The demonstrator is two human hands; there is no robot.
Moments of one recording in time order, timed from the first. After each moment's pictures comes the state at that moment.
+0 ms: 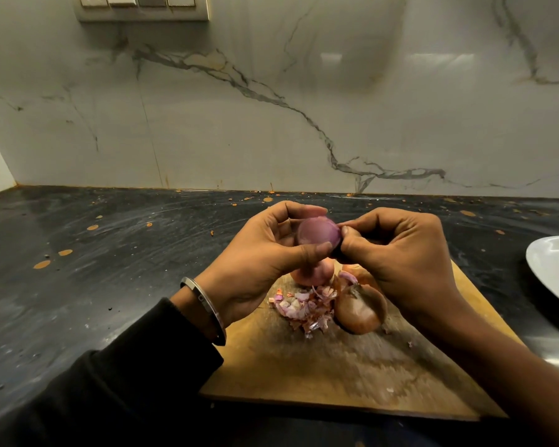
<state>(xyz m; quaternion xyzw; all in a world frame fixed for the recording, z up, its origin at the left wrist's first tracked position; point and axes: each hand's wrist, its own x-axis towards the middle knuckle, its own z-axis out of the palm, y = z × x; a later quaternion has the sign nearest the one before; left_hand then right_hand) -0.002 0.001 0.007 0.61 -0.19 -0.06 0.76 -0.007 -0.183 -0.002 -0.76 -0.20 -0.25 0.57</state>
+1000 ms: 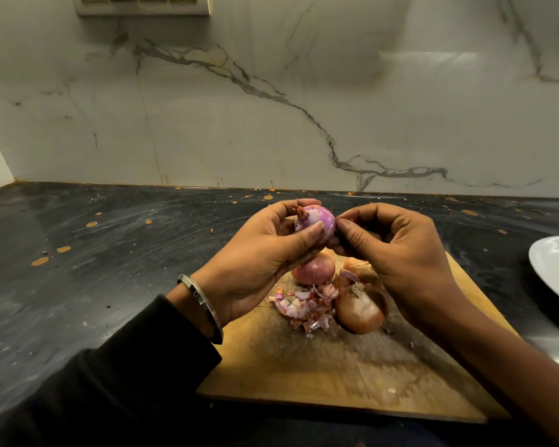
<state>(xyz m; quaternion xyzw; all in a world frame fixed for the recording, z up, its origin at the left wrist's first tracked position) -0.001 0.000 0.008 0.57 -0.15 -0.09 0.80 -0.001 -0.182 -0.002 -0.71 -0.19 -0.15 0.66</state>
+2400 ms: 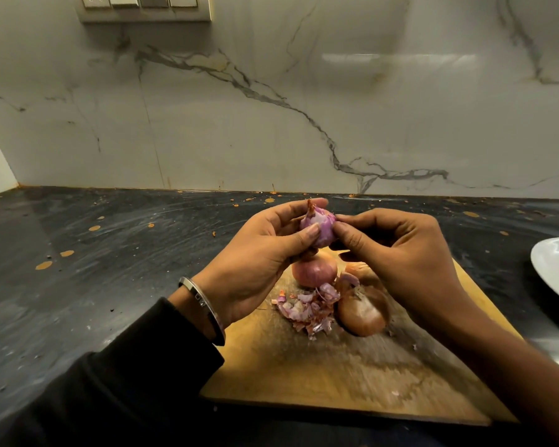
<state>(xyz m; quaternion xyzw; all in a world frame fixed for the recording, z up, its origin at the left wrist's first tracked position) 0.004 0.003 0.006 0.60 -0.18 -0.07 0.77 -0.002 -0.186 -0.003 -0.75 -0.23 -0.21 0.58</state>
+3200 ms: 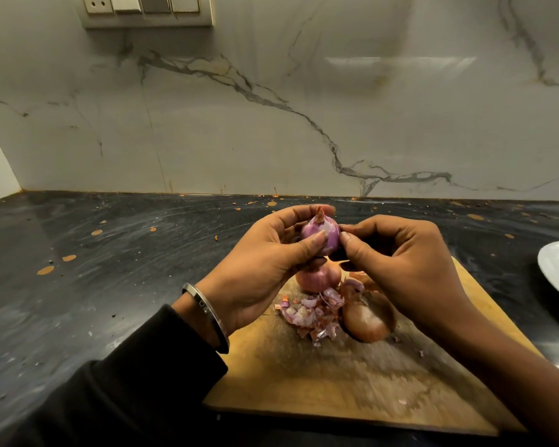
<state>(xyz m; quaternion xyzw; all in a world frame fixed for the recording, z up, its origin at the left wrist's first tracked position) 0.001 0.003 0.007 0.59 -0.18 -0.08 0.78 0.002 -0.188 -0.010 -0.76 -0.24 -0.21 0.56</state>
